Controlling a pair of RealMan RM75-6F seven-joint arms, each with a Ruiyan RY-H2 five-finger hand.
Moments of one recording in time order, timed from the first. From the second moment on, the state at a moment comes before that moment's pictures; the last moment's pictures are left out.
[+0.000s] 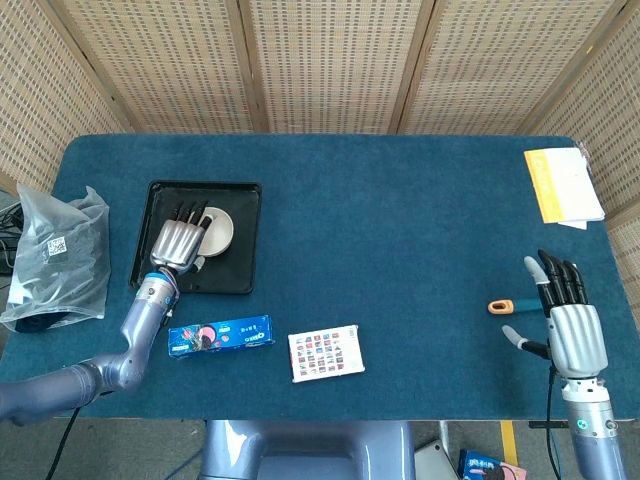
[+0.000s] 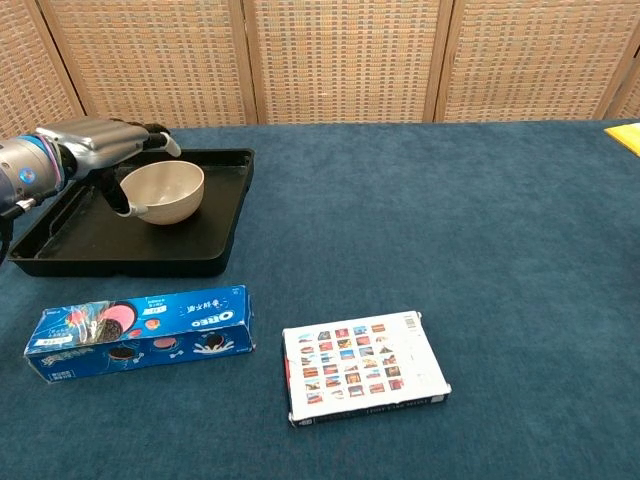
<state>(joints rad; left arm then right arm) -0.84 -1.56 -0.17 -1.27 0.86 0.95 0.58 0.17 -1.30 0.13 -1.46 -1.57 1.59 0.11</state>
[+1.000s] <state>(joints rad) -0.28 -1.25 0.09 -1.80 1.35 1.66 0.48 0.16 -1.24 0.08 -1.60 -1.57 1.50 -0.18</state>
